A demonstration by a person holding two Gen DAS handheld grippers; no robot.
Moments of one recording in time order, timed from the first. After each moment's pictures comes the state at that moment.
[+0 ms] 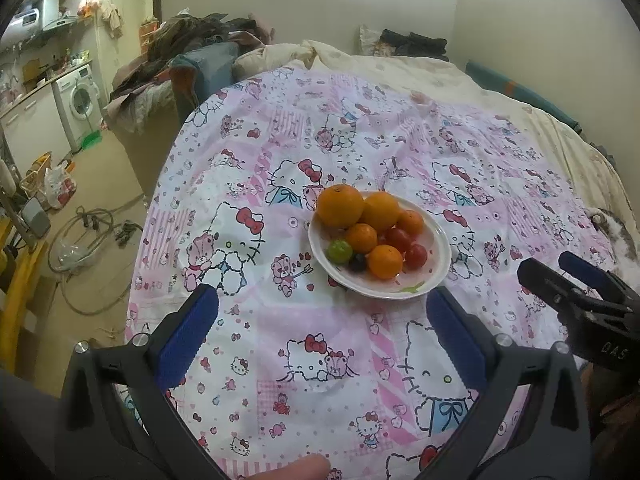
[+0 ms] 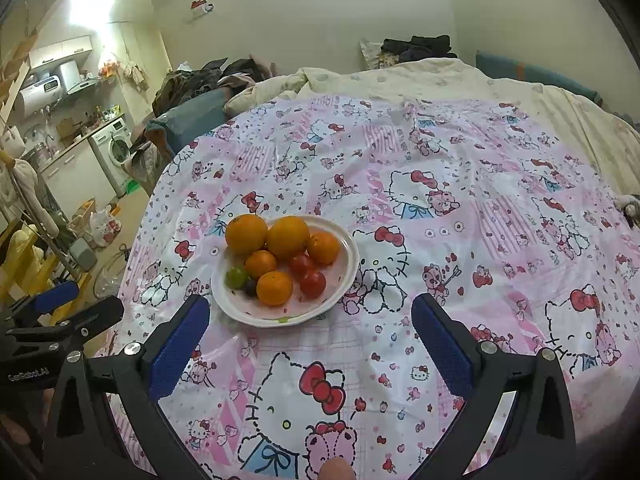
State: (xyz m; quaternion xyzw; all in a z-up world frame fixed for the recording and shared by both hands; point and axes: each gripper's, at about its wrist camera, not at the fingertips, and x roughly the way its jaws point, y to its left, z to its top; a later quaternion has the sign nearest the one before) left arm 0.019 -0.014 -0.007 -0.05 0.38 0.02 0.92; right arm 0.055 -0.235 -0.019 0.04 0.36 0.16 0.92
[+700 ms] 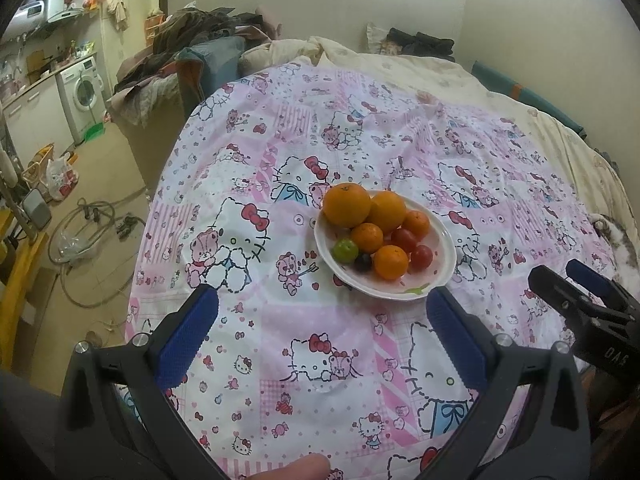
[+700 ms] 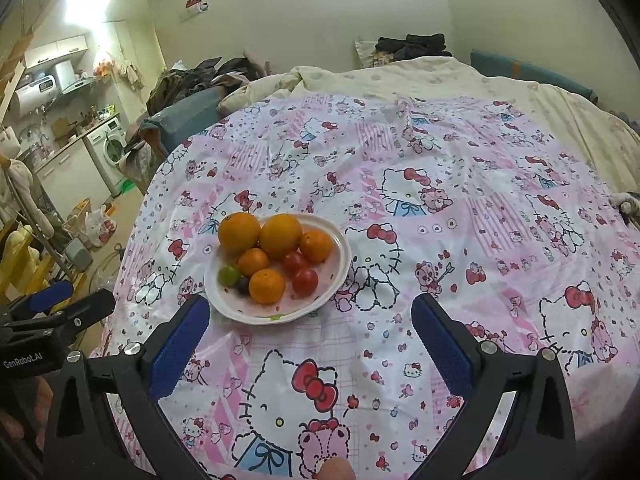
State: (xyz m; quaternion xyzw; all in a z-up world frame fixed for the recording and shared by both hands) left arm 0.021 -0.007 -0.008 -0.06 0.39 0.03 0.92; right arm 0.055 -0.241 -0.023 0.04 0.36 0.15 0.92
